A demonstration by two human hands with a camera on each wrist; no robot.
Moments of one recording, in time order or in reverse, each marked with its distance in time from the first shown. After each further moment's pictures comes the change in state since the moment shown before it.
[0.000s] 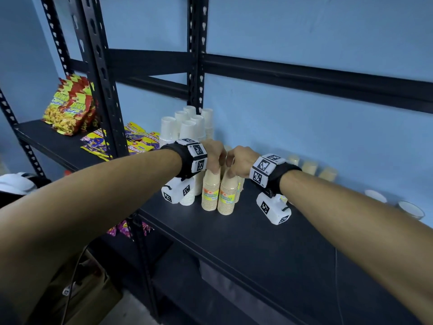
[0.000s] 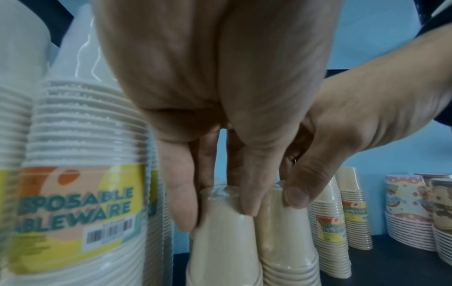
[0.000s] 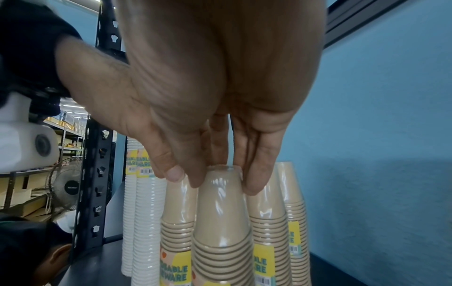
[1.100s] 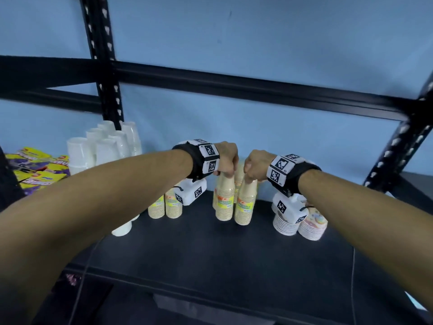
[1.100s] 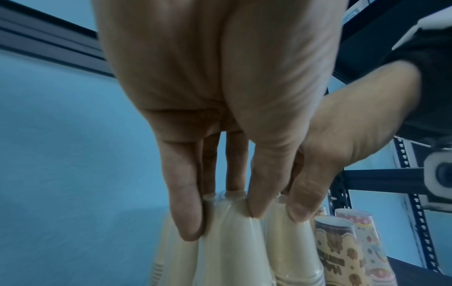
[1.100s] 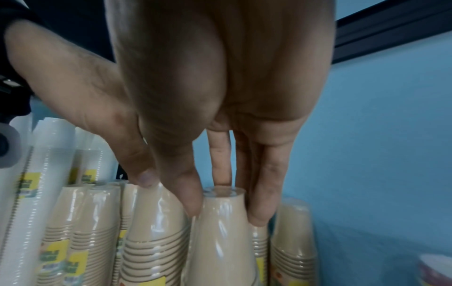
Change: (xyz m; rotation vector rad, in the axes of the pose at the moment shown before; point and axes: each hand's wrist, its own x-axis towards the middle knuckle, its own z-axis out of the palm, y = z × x) left_hand 0.063 0.157 -0.003 -0.003 -0.023 0.419; right_hand -0.091 0.120 -0.060 -0.147 0.065 0.493
